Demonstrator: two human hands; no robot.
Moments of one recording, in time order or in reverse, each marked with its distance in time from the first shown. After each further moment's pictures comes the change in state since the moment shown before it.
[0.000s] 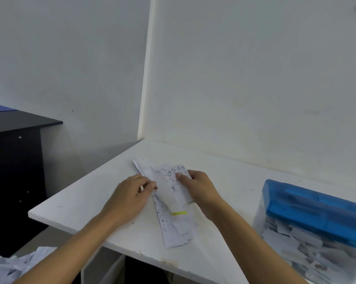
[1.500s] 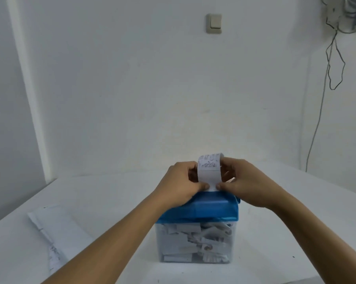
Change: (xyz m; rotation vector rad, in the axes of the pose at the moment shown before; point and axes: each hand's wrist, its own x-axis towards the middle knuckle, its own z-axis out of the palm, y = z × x) left_hand 0.039 0.308 0.146 -0.277 -0.482 0.360; right_hand -0.154 0.003 -0.287 -0.602 0.343 -0.161
